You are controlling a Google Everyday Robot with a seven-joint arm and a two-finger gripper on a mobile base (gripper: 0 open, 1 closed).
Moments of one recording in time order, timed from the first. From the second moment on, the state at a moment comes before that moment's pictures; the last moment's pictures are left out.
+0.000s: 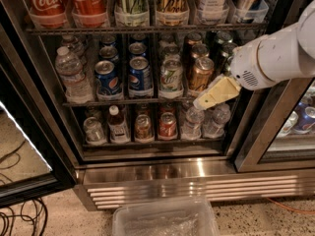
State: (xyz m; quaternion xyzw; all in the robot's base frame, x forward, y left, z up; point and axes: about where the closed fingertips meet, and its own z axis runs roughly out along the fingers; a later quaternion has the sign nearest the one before) arm 0.548 -0.155 0.922 -0.43 0.81 0.02 0.39
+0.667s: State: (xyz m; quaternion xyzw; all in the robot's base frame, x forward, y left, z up) arm 0.540 -0.097 0.906 -0.41 0.80 0.07 0.43
